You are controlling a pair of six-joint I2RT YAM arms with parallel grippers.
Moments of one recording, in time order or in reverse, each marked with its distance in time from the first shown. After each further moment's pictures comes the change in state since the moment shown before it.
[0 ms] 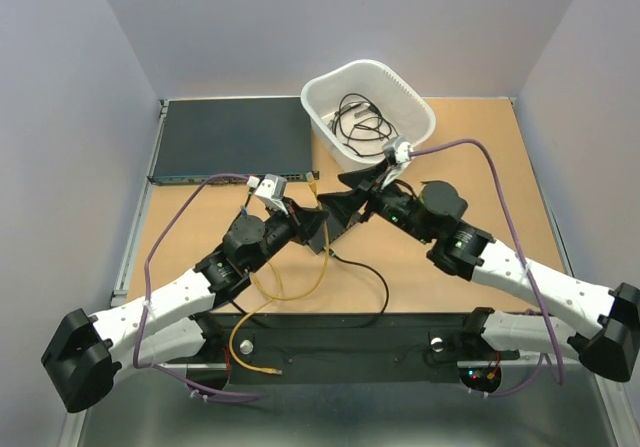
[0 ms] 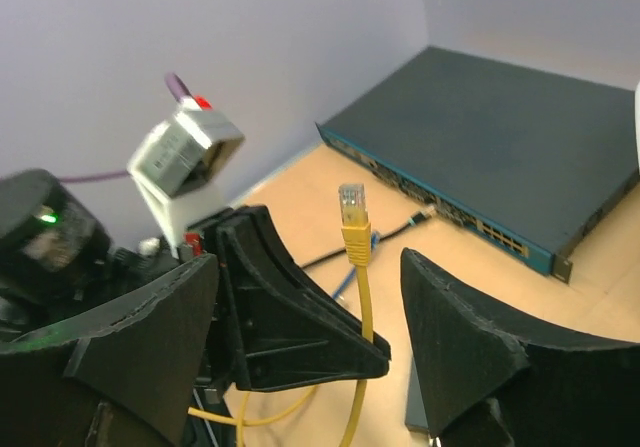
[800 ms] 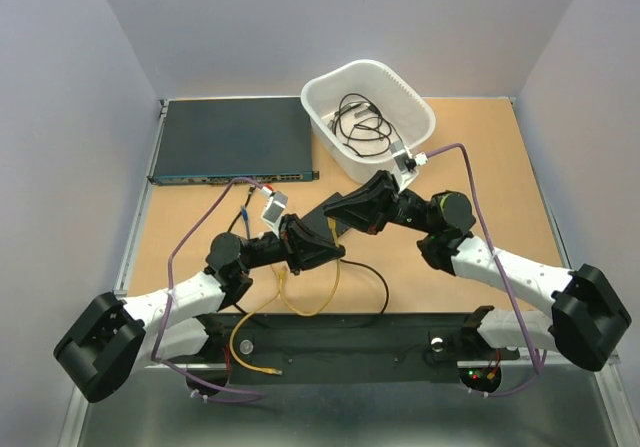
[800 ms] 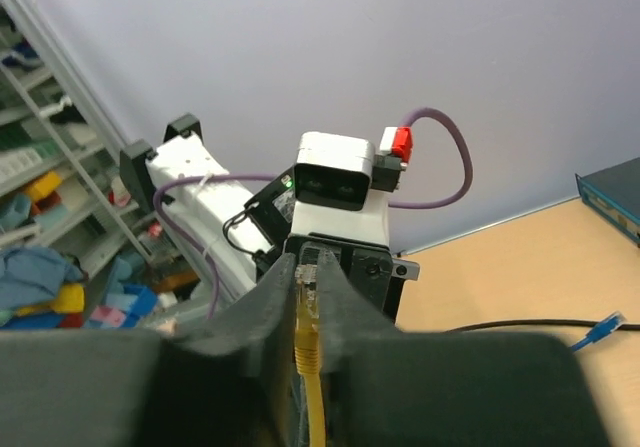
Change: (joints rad) left arm 0.095 0.134 -0.187 0.756 0.759 -0.224; right arm -0.148 0.158 -0.192 0.750 -0.640 0.441
